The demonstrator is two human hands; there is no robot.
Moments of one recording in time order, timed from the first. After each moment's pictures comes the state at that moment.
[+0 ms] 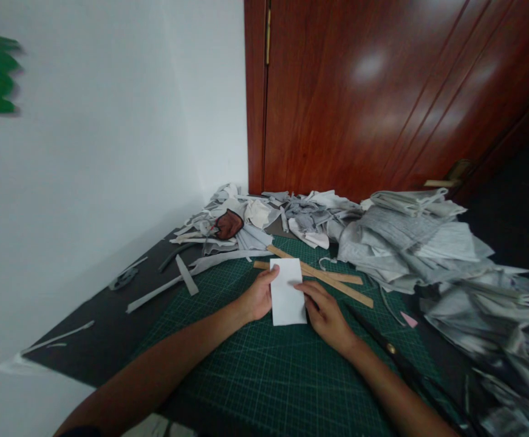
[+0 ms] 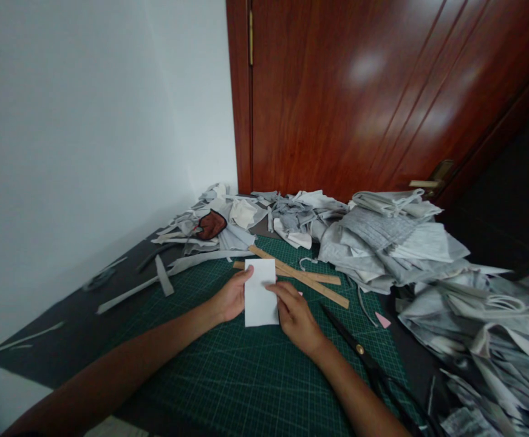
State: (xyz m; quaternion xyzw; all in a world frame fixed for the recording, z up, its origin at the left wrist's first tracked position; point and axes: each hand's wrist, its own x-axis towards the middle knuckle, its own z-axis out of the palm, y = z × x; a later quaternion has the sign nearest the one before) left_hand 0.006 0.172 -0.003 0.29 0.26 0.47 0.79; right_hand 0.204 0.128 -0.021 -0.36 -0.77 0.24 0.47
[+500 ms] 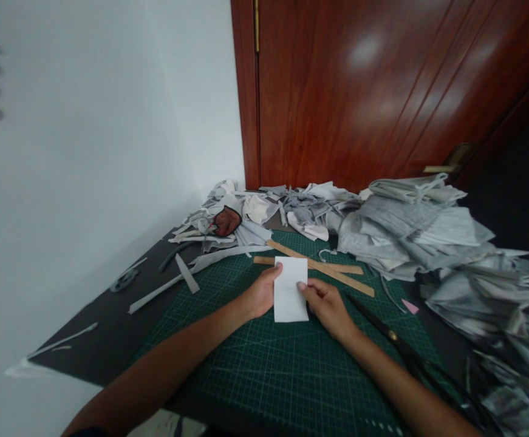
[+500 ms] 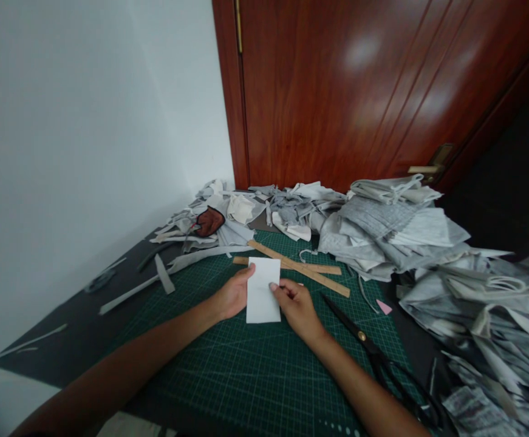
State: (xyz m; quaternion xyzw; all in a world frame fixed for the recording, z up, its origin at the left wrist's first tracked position) left_hand 0.008 0.161 0.002 0.35 0.24 0.42 0.80; right_hand 0.182 0.121 -0.005 -0.46 -0.57 0.47 0.49
